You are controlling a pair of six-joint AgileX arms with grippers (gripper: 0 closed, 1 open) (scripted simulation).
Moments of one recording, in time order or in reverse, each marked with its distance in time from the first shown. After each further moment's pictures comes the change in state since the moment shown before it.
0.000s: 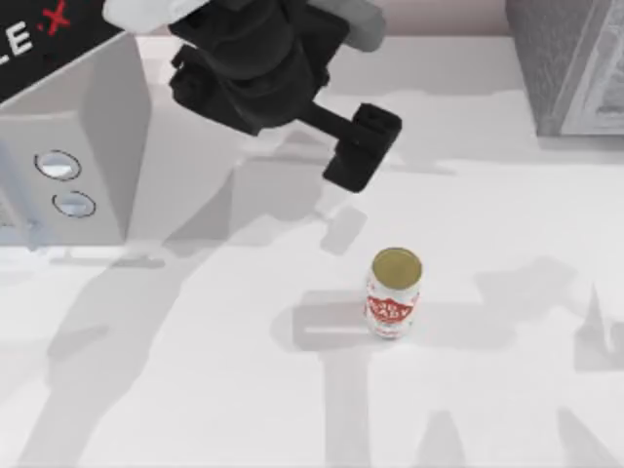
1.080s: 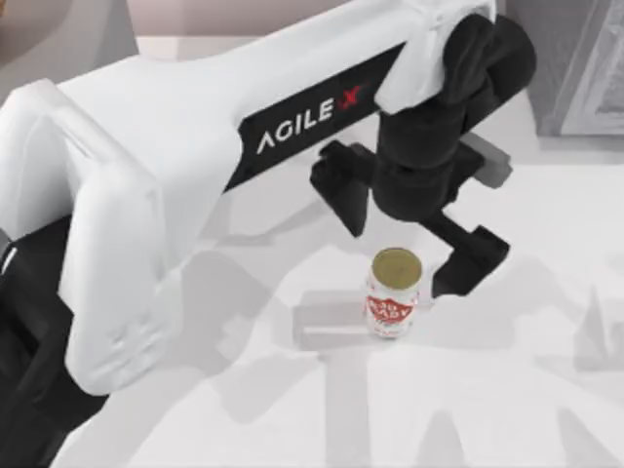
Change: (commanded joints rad) left arm -0.181 0.507 0.427 -0.272 0.012 -0.001; right arm 0.000 0.000 0.000 0.000 0.000 0.000
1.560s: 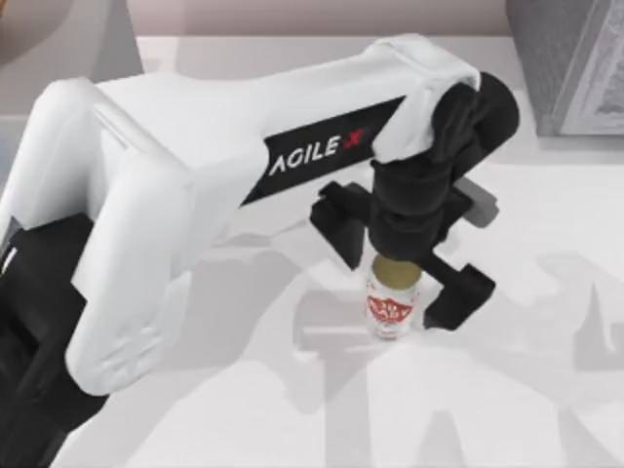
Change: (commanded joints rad) left arm -0.001 -0.001 -0.201 0.199 0.000 -0.001; right arm 0.000 0.000 0.000 0.000 0.000 0.000
